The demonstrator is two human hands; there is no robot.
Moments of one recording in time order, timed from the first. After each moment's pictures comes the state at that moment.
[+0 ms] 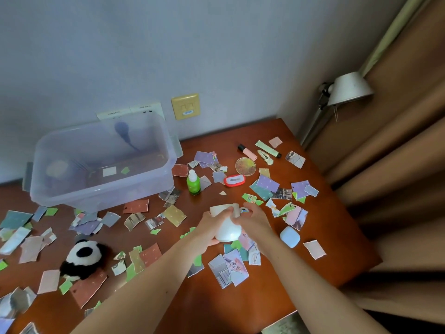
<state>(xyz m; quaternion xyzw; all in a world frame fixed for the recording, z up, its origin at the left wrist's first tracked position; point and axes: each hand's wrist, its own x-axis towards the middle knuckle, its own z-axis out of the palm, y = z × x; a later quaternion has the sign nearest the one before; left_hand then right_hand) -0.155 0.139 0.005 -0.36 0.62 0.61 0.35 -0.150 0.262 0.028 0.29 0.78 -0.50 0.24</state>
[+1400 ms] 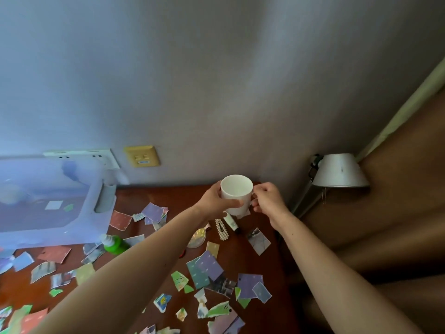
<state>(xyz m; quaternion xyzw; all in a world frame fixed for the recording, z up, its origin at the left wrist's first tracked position) -0.407 0.311 0.046 -0.15 0.71 0.67 0.16 -0.437 0.466 0.077 0.12 0.80 -0.57 0.17</state>
